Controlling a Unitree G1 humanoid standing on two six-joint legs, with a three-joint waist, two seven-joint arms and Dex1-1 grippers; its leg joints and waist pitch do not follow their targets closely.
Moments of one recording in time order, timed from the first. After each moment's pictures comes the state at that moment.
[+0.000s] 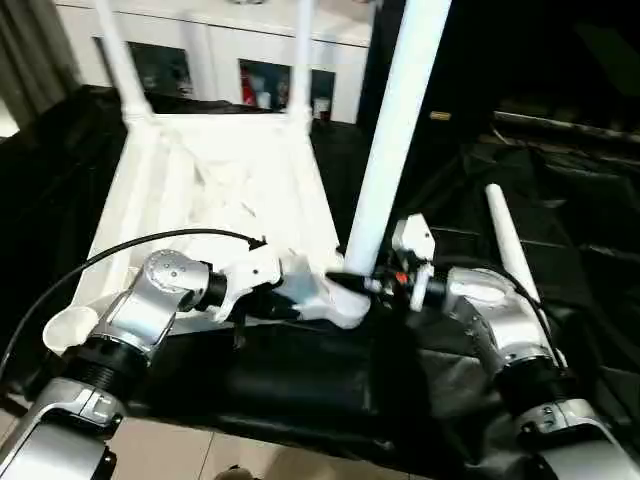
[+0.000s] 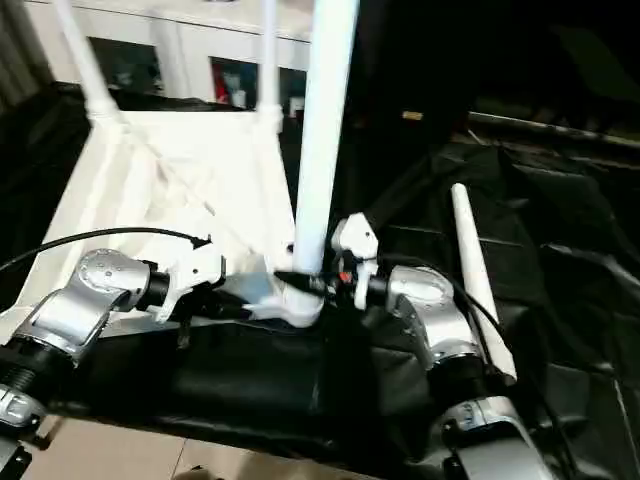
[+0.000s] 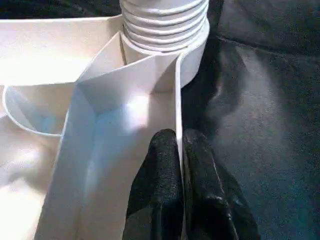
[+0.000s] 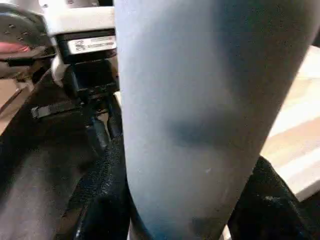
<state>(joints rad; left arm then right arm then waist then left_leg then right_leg) -0.56 0.49 -0.33 0.48 0.01 0.11 -1.25 -0.52 -0.24 0.16 0.60 0.23 -0.09 1.14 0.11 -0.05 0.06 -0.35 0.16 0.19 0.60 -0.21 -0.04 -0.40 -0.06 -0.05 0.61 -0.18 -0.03</state>
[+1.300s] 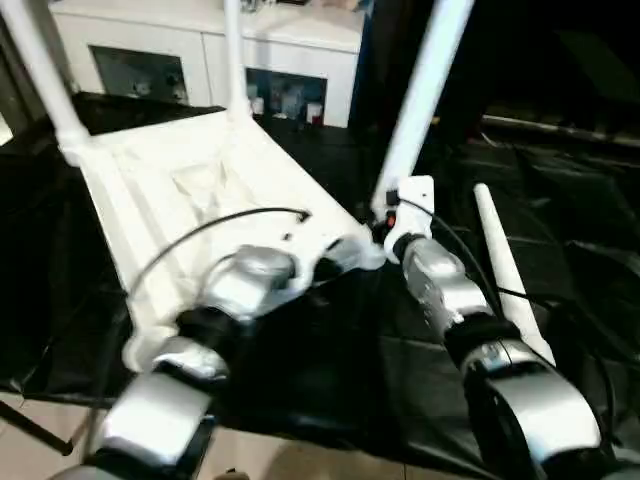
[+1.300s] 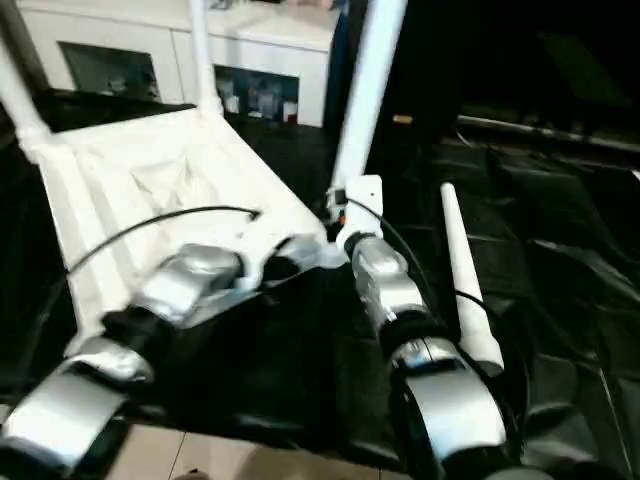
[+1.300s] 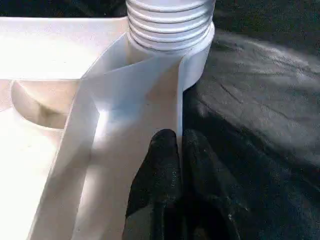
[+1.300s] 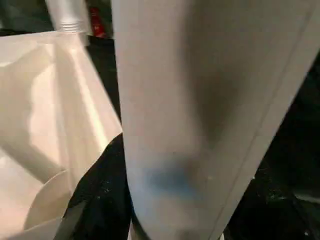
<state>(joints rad) -0.79 0.08 -0.27 0.80 0.09 0.38 -0.61 -0.83 -0.03 -0.02 1.09 0.17 -0.08 0.04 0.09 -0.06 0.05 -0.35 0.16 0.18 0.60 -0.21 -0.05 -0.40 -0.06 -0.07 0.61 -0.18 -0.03</state>
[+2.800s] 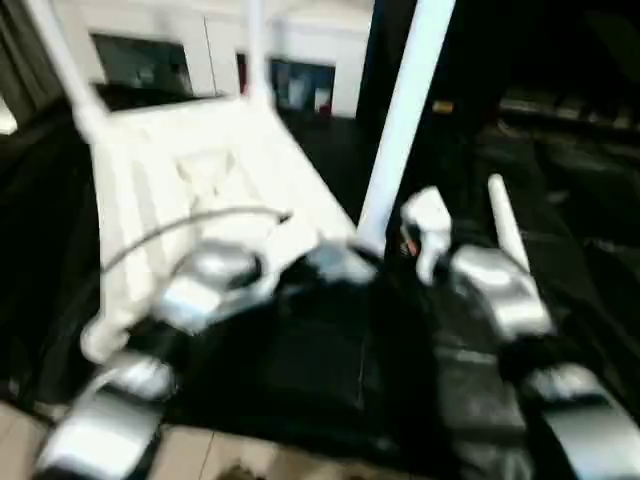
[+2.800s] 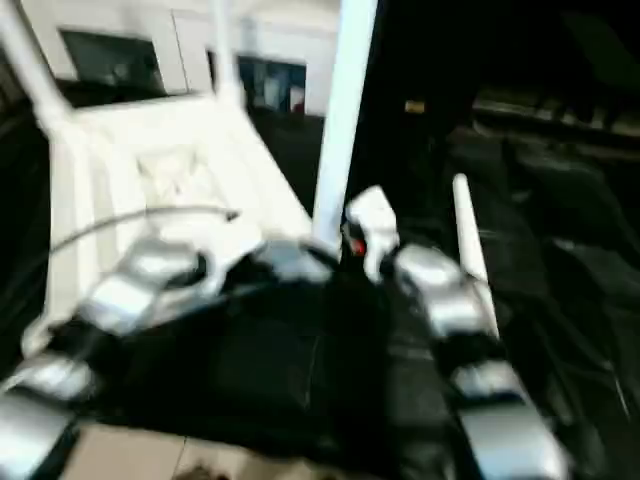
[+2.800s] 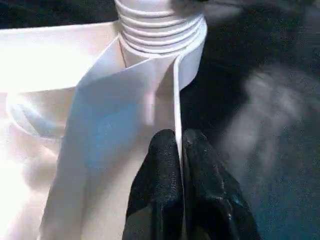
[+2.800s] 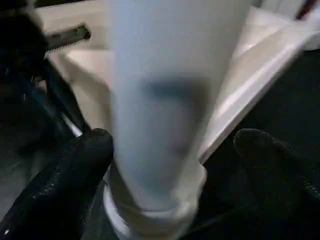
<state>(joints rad) -0.61 0.39 -0.31 0.50 0.04 0.17 -1.10 -0.58 -0.32 0.13 0.67 0.16 -0.09 0.98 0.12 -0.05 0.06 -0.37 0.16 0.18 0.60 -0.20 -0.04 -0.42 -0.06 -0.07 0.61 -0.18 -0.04</state>
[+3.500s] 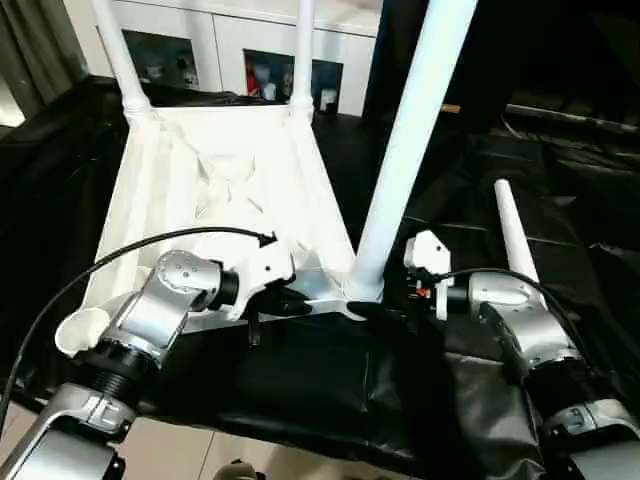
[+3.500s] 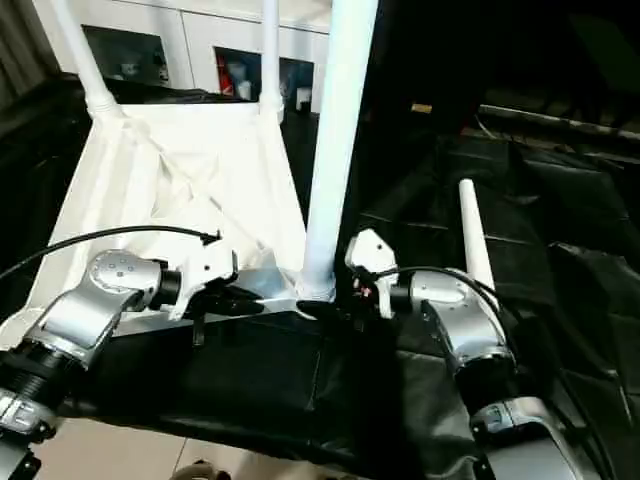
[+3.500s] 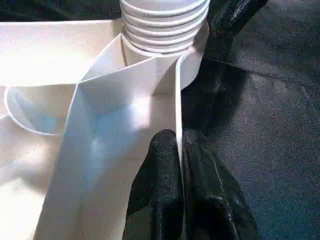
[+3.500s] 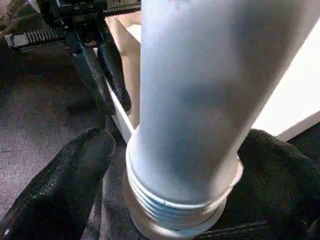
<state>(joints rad) -0.54 0.44 -0.32 0.39 0.01 0.19 -1.18 -0.51 -0.34 0.19 0.60 0.15 -0.09 1.12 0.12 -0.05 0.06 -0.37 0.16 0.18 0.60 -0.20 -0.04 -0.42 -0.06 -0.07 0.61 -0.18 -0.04</state>
